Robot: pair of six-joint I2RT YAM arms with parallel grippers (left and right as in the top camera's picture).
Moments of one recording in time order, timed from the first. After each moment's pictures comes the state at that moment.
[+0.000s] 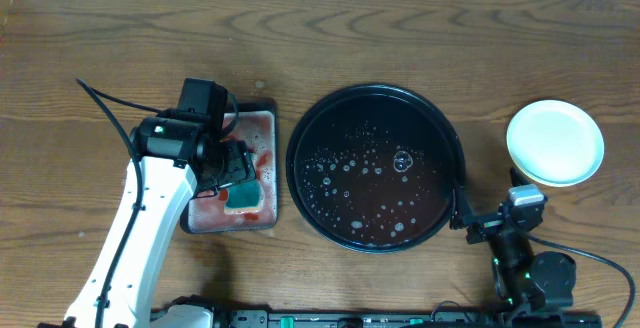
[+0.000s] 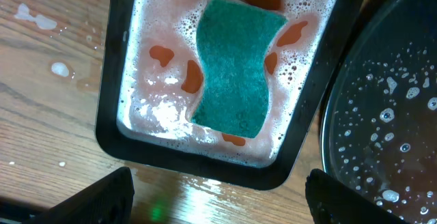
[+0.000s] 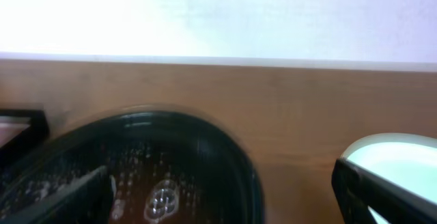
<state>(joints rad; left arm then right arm) -0.15 1.35 1.15 -1.21 -0.03 -0.47 0.06 0.02 0.08 -0.16 -0.16 0.04</state>
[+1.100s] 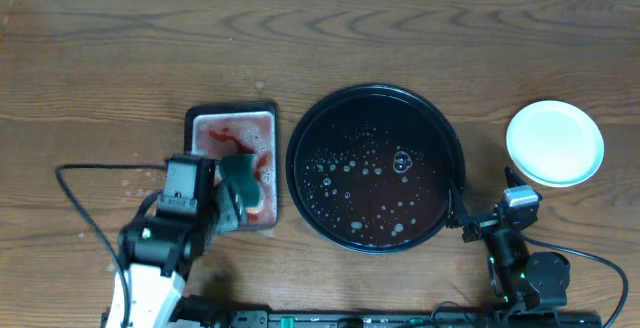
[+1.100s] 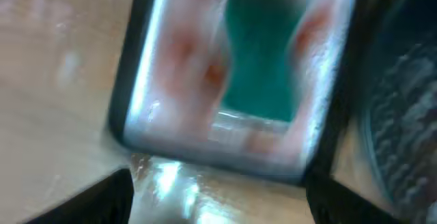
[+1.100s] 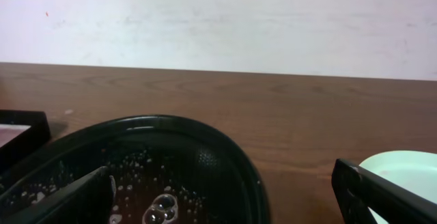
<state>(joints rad) -0.16 0.88 0.72 -0.94 -0.10 -0.43 0.07 0.01 0.01 -0.06 -0.16 0.04</state>
